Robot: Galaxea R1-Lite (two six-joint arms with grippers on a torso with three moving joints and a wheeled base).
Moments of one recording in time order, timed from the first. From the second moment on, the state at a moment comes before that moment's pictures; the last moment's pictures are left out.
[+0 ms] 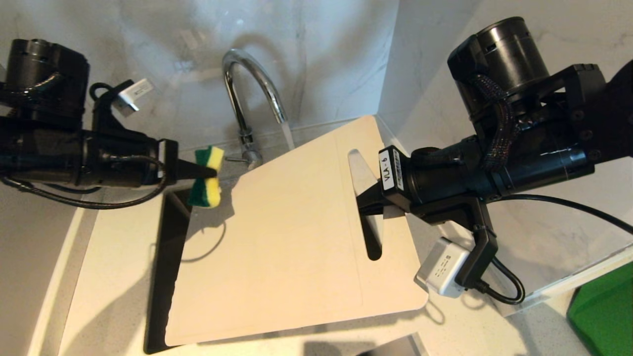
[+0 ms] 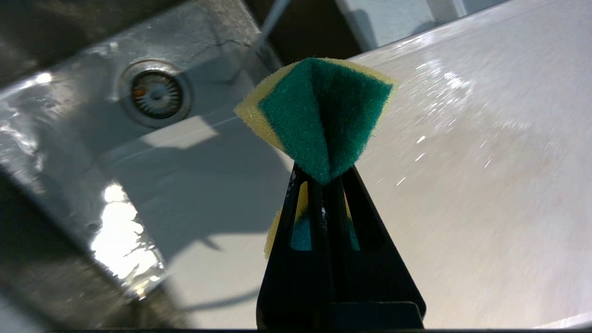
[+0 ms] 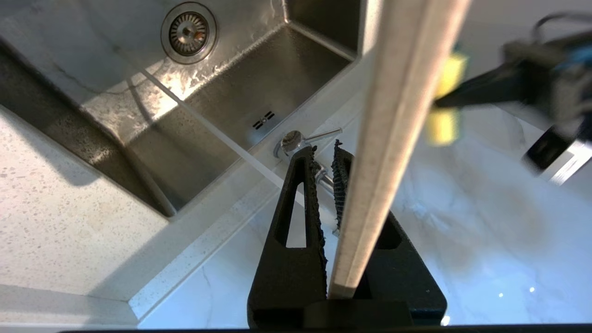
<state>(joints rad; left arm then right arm) -0.42 1.61 -1.41 0.27 -0.25 -0.23 0.51 1.63 -1.56 0.56 0.44 -2.59</state>
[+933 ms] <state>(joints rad) -0.36 1.78 -1.32 0.23 -0.20 -0.21 0.51 1.60 -1.54 0.56 0.44 -2.59</state>
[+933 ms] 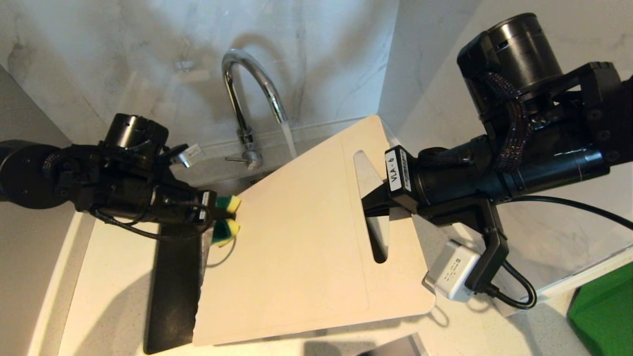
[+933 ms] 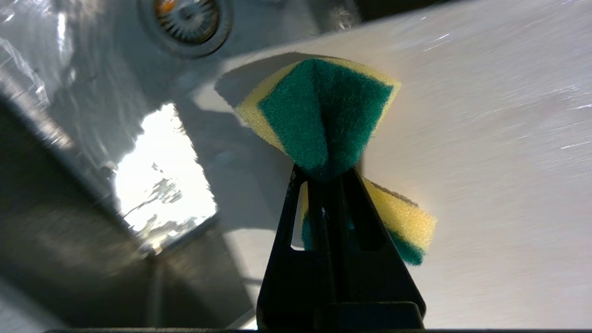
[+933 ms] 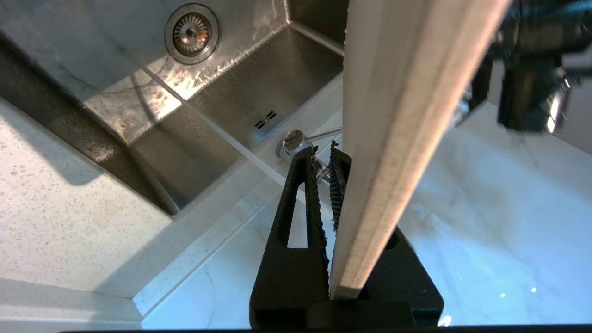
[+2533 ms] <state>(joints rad) -0.44 1.60 -1.39 0.25 -0.19 -0.29 0.51 1.59 -1.51 0.53 0.44 -2.57</state>
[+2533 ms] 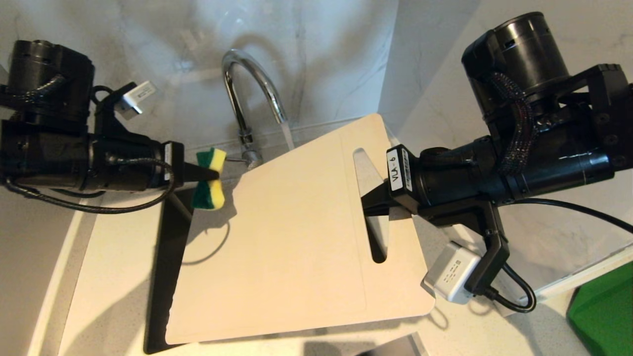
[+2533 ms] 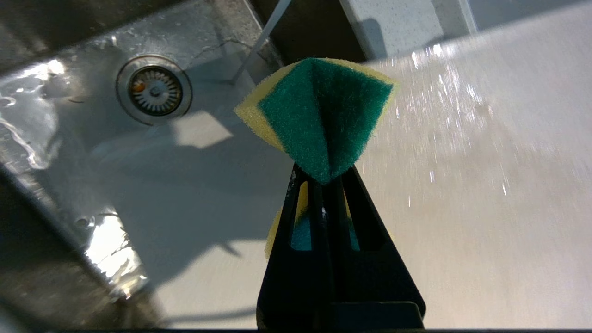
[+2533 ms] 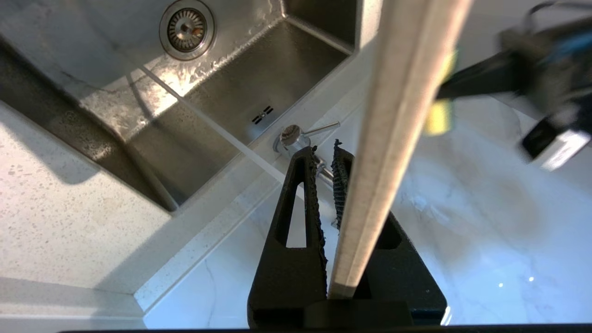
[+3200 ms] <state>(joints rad) -0.38 1.80 -1.46 0.24 -0.20 -0.29 0.51 1.59 -1.50 0.53 0.44 -2.57</state>
